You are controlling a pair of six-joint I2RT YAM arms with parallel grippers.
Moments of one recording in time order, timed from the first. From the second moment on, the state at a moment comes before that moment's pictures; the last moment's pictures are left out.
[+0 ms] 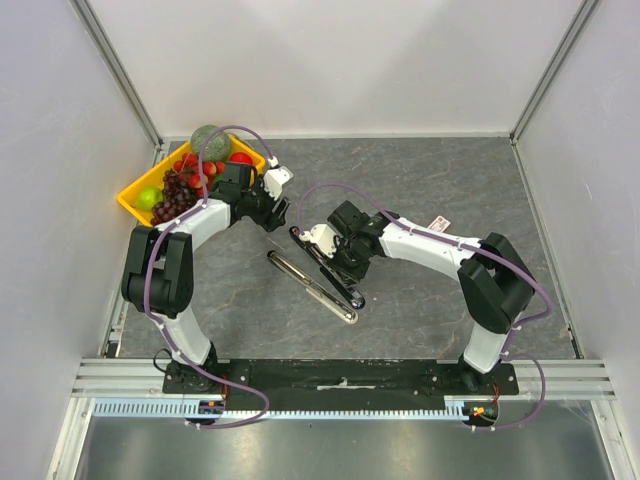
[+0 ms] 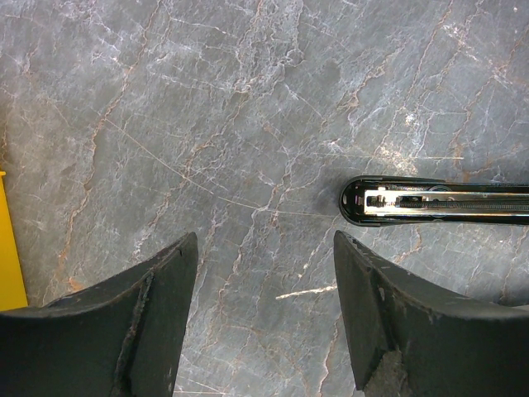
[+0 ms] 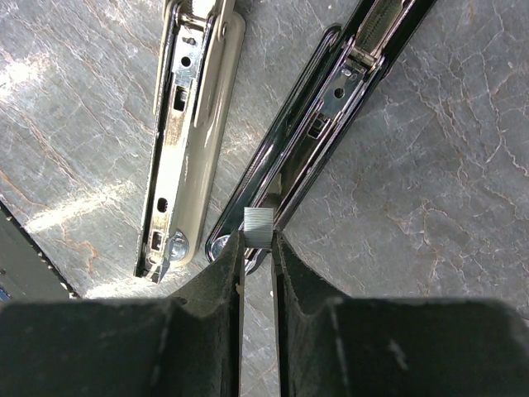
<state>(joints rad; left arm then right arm) -0.21 1.77 1.14 -0.21 0.42 0.51 0.79 1.78 1.25 -0.70 -0.26 -0.31</state>
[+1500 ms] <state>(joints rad) -0.21 1.77 1.14 -0.21 0.42 0.50 0.71 1.88 1.37 -0.78 -0.18 -0.35</state>
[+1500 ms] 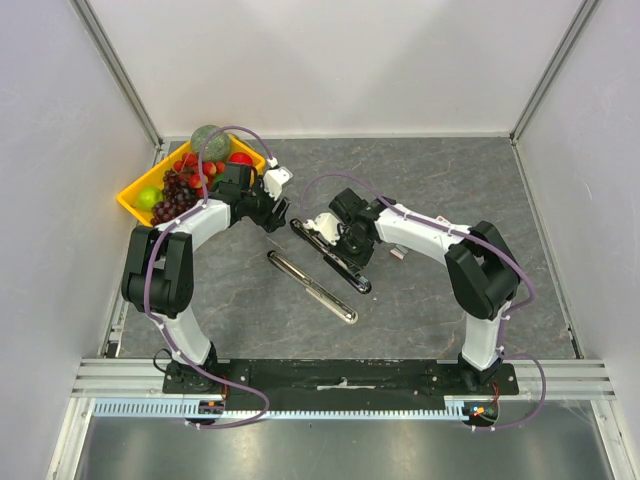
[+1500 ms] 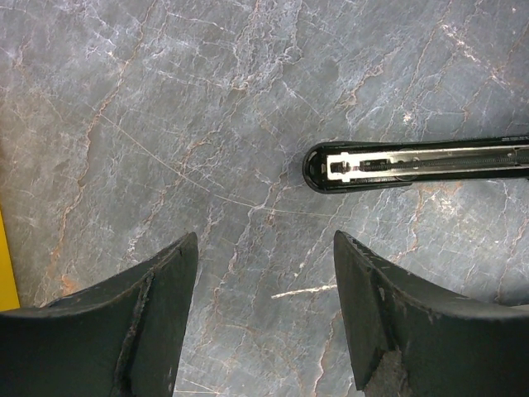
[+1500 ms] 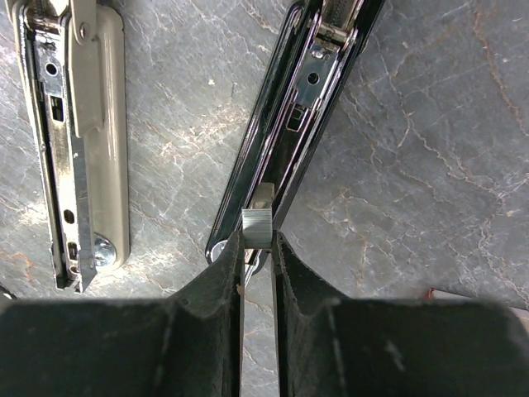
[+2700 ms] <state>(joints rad) -0.21 1.77 1.12 -0.21 0.42 0.46 0.70 1.89 1.40 -0.80 -0.21 -0.31</state>
